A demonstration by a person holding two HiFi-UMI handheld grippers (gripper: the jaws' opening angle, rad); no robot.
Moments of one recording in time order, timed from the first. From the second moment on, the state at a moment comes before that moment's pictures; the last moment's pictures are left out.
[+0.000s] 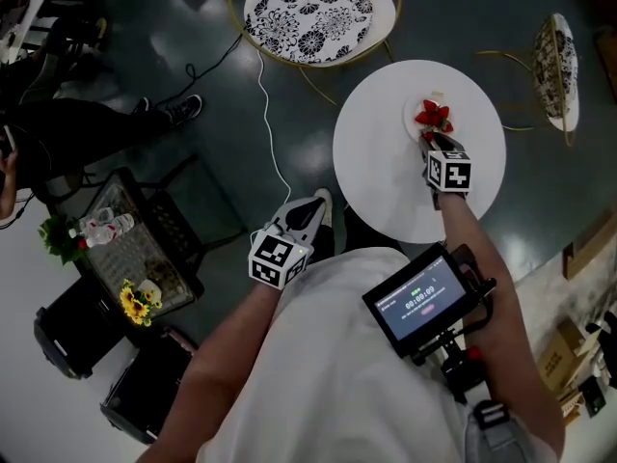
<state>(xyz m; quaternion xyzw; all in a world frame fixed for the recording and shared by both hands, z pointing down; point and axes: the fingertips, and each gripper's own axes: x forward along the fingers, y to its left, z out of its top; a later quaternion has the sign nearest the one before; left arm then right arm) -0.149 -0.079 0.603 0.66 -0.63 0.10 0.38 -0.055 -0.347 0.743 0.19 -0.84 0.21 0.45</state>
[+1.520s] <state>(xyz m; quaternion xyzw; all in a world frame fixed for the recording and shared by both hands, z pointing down) -0.085 -0.160 0.582 0.78 -0.52 0.14 0.32 0.053 -0.300 0.619 0.27 -0.89 0.25 0.26</state>
